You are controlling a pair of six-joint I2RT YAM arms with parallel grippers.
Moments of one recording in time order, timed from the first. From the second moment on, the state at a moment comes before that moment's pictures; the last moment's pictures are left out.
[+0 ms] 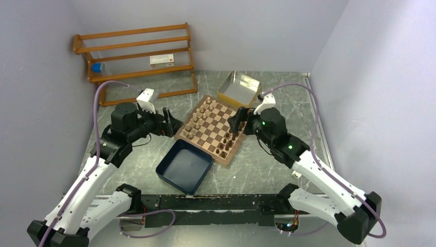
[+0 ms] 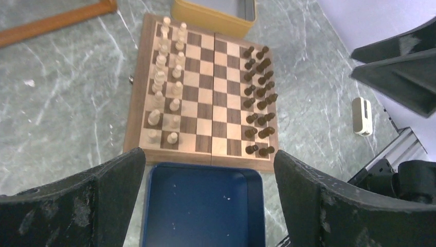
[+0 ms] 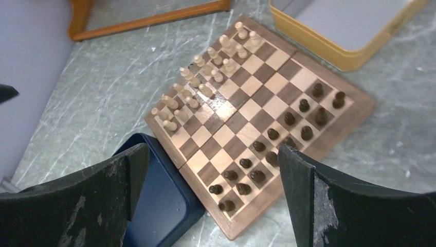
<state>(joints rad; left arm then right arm) -0.39 0.83 0.90 -0.40 0.24 -0.30 0.69 0.99 0.86 -0.22 0.19 0.45</state>
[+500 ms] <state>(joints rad) -0.39 0.81 0.79 -0.36 0.29 -0.36 0.69 0.79 0.80 -0.33 0.34 0.53</state>
